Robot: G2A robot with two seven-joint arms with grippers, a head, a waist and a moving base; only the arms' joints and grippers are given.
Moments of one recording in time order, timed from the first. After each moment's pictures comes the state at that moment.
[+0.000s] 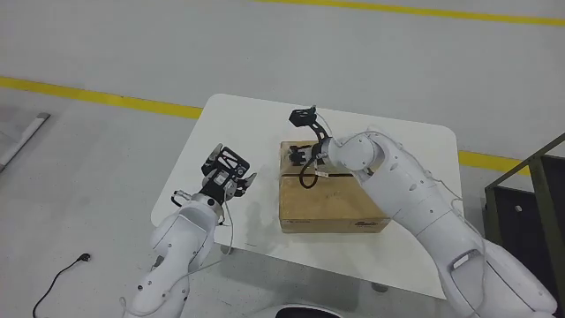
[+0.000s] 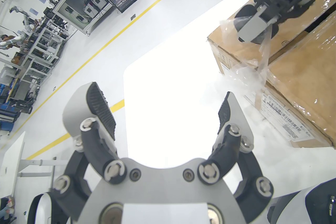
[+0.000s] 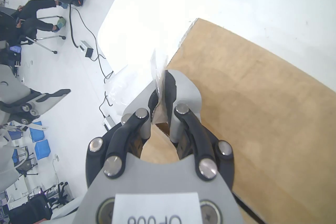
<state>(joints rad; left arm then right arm) 1.30 -1.34 -1.31 -1.77 1.83 -0.26 -0.35 -0.49 -1.32 0.74 -0.98 -0.31 -0.11 0.86</state>
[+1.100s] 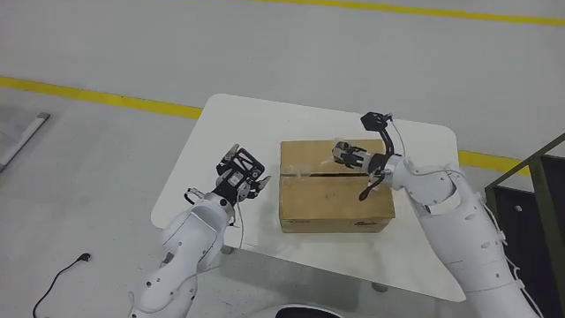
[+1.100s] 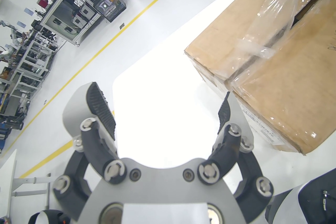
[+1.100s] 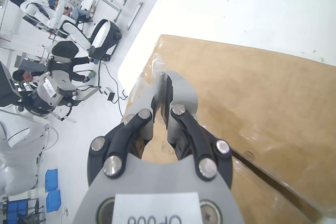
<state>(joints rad) 1.27 -1.34 -1.25 -1.77 1.82 -0.29 -0.35 -0.96 -1.14 1.26 -1.43 -0.38 -0.15 0.80</state>
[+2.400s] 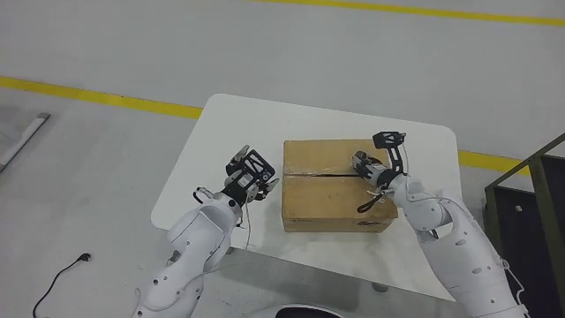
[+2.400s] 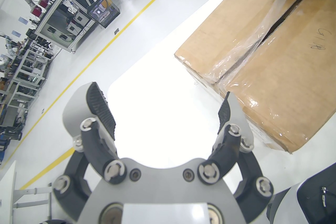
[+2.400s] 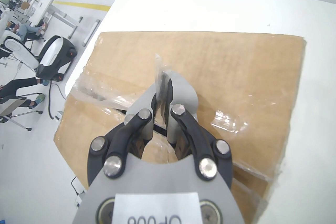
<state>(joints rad) 1.25 -1.34 -1.20 -1.76 1.82 -0.29 -0.35 -1.10 -1.13 1.26 -1.45 -0.68 -0.10 0.52</state>
